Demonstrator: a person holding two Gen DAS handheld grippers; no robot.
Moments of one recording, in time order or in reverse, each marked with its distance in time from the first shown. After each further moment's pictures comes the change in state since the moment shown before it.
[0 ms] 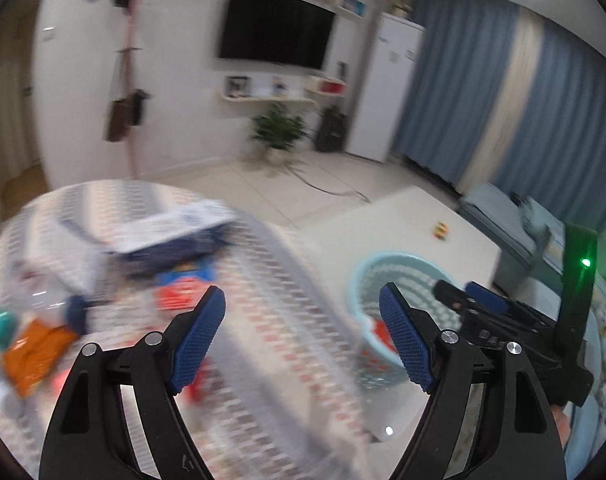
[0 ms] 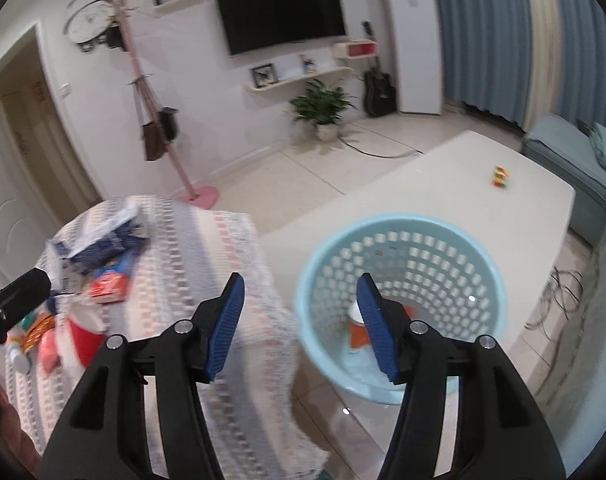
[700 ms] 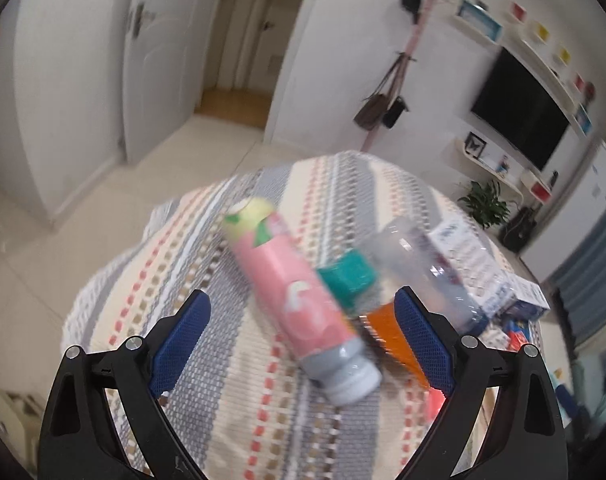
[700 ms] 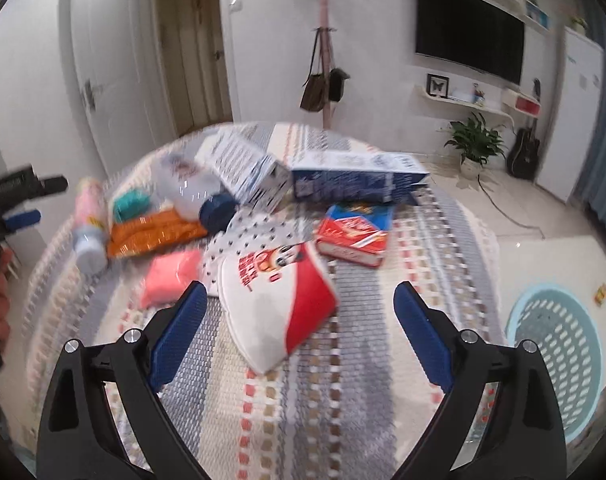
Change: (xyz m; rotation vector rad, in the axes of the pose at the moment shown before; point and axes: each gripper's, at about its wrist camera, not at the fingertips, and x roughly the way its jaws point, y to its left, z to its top) left arm -0.132 0.279 -0.061 -0.614 -0.064 0.528; right arm 0.021 0.220 -0.066 -0.503 0.054 0.314
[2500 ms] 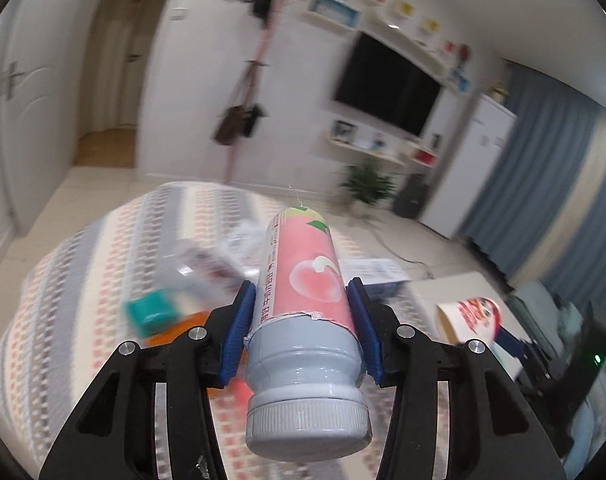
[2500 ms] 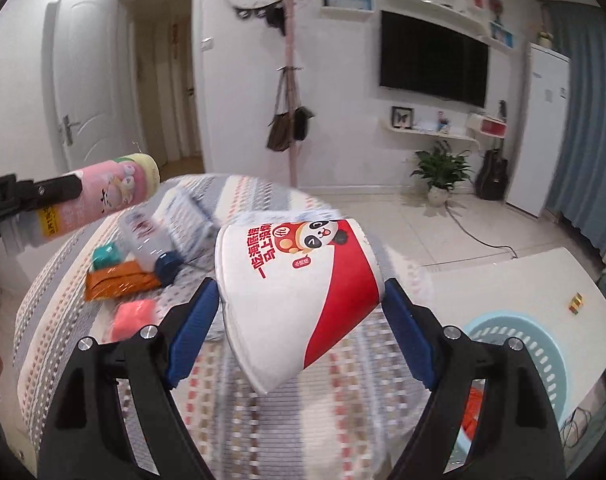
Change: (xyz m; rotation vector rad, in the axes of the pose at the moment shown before) left arm -0.051 -0.142 -0.032 0.315 -0.060 -0.421; right arm -0.062 -0.070 0.017 0.073 -0.158 -0.101
